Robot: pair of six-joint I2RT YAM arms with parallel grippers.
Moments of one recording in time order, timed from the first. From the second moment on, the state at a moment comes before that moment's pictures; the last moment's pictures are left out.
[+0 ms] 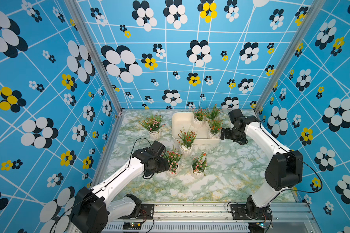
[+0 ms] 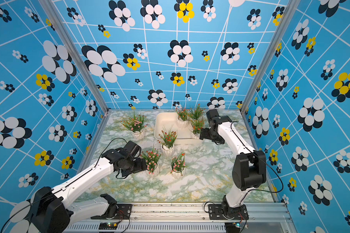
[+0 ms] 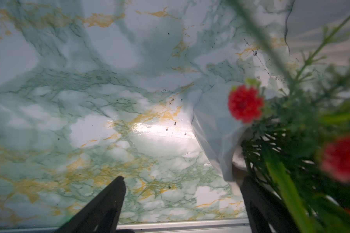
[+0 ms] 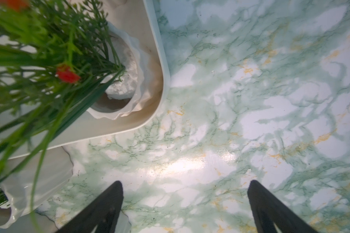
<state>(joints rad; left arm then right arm) -0.53 1.20 0.82 -0.93 0.05 -0.78 0.21 1.69 1.46 -1.07 0.08 0.40</state>
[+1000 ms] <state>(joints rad) -0.53 1.33 0.87 -0.86 0.05 -0.77 0.21 1.66 1.41 -1.06 0.08 0.40</state>
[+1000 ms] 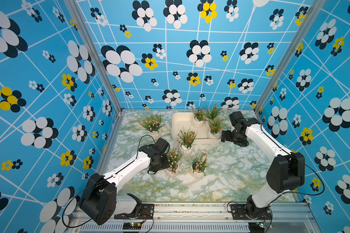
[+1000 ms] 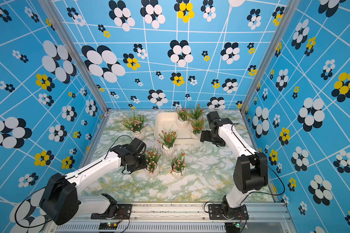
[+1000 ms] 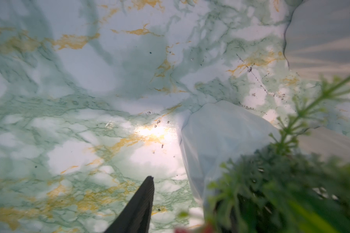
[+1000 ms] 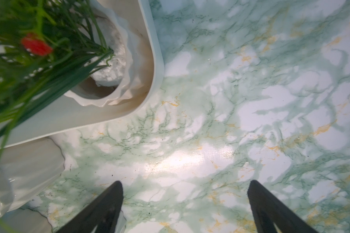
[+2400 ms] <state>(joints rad) -0.54 1.36 0.90 -0.86 0.04 -0.76 0.21 1.66 1.37 -1.03 0.08 0.40</state>
